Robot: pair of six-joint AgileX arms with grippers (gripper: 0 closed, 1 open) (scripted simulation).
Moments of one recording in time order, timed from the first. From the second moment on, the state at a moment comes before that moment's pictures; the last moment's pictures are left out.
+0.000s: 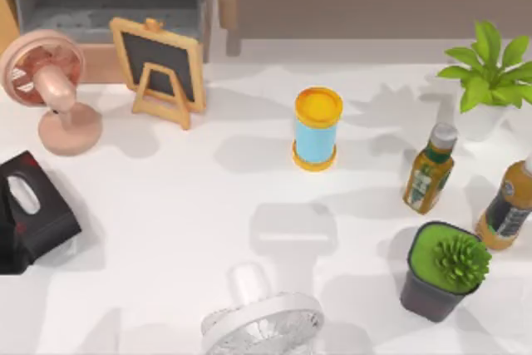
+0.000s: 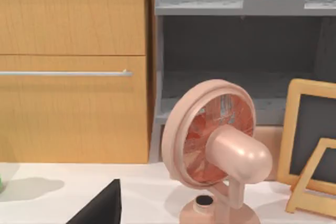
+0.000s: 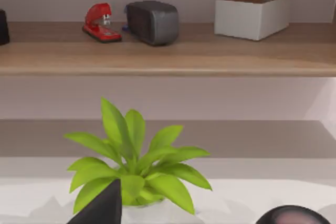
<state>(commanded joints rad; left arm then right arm) 0.00 0.00 0.00 0.00 0.00 0.00 -0.02 0.10 0.09 0.00 -0.01 0.00</state>
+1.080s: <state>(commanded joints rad) -0.07 0.46 0.37 0.20 -0.06 0.00 0.00 0.00 0.00 0.00 0.00 0.00</state>
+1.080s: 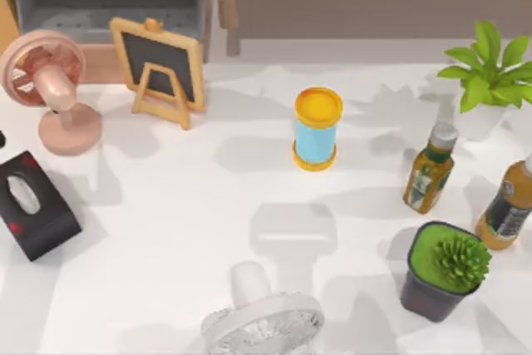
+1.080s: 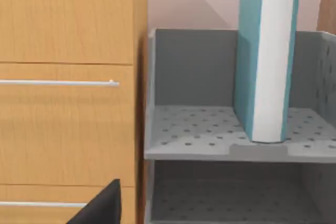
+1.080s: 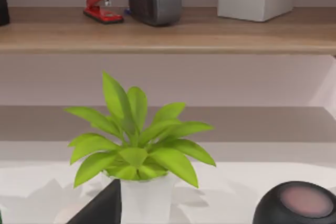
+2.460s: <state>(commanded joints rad) -0.22 1.90 1.25 0.65 -0.18 -0.01 0.00 0.00 0.00 0.00 0.00 0.00</state>
